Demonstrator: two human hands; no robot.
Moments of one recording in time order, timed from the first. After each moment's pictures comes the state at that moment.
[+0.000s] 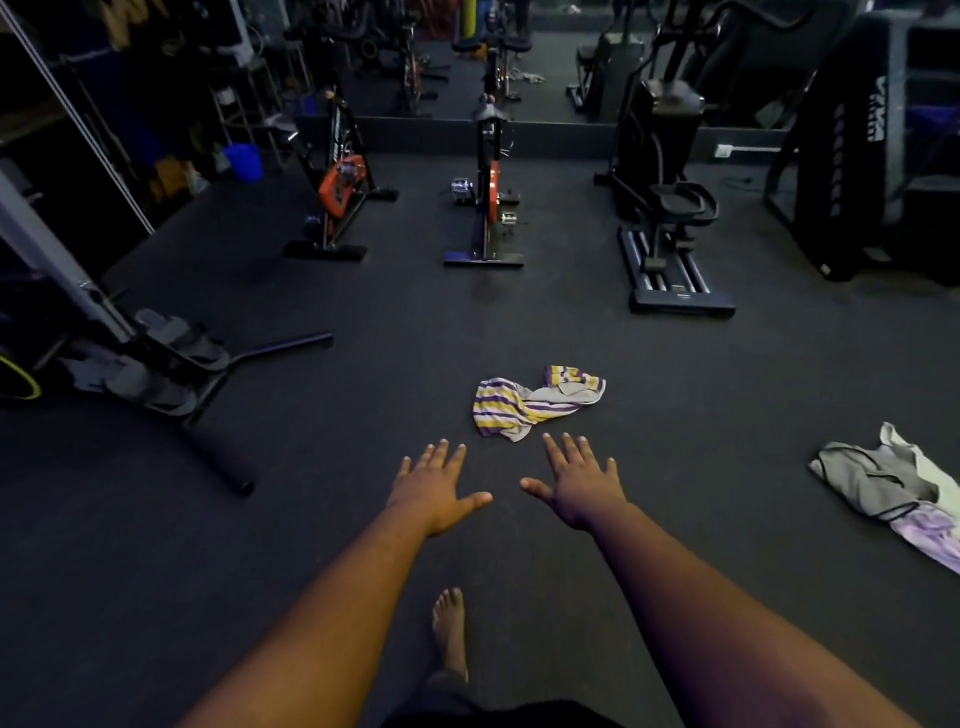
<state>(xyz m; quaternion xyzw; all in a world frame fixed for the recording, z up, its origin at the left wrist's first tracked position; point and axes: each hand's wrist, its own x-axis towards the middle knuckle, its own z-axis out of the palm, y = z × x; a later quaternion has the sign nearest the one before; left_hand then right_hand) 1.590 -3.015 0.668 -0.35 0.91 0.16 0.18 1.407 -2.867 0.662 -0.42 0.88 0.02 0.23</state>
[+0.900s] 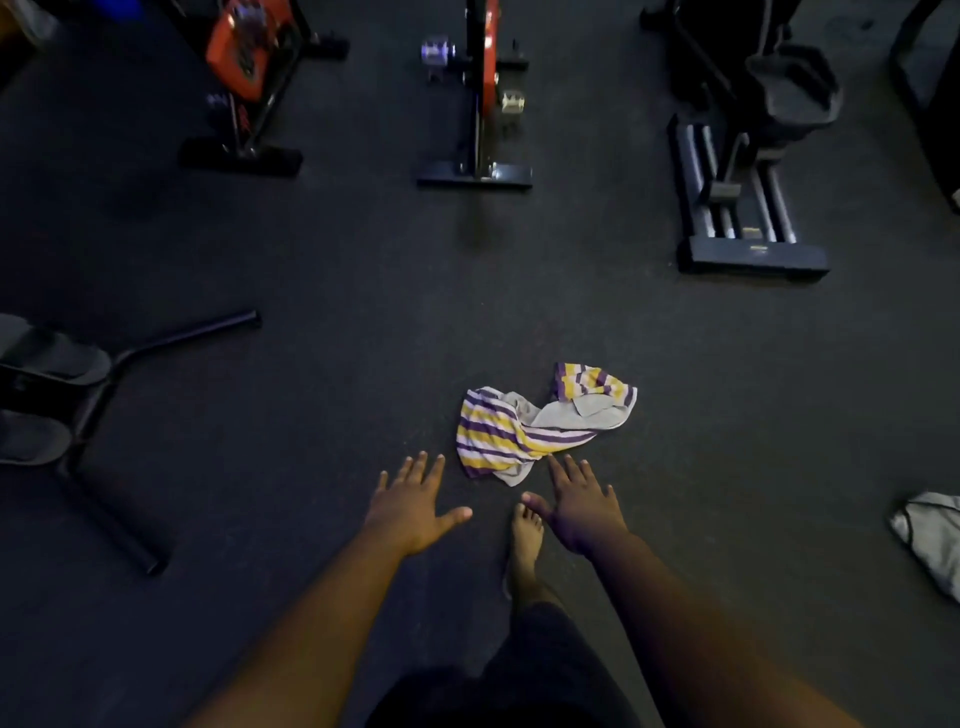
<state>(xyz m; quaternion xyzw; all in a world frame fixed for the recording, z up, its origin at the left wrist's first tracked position) 1.218 -3.423 0.495 -0.35 0.86 0.23 0.30 1.026 -3.252 0.485 -0.36 0.85 0.02 0.38</state>
